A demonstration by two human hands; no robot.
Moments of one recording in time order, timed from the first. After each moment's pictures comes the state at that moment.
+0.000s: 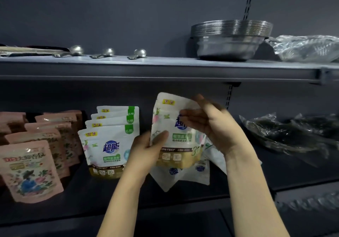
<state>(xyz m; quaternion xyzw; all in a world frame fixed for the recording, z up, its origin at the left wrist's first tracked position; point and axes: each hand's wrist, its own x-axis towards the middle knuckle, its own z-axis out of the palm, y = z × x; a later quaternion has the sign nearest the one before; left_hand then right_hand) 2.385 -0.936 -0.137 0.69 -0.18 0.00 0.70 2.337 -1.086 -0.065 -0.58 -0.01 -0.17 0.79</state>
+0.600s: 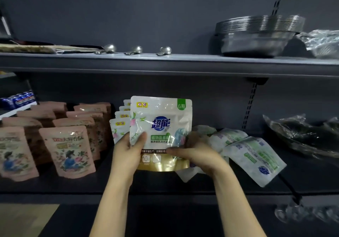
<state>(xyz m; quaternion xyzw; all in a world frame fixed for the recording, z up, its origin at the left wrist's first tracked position) 2.377 -0.863 -0.155 0.66 -0.06 0.10 0.75 2.357 -1.040 -0.147 -0.78 -0.04 0.00 0.62</state>
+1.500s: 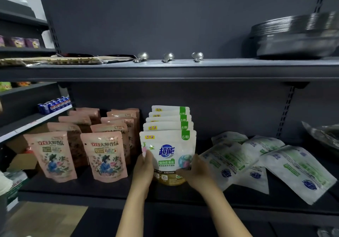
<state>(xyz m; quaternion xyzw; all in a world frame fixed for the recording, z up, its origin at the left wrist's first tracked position) 2.420 -0.814 -0.202 0.72 0.08 0.03 0.69 2.397 -0.956 -0.200 -0.89 0.10 -0.06 0.44</state>
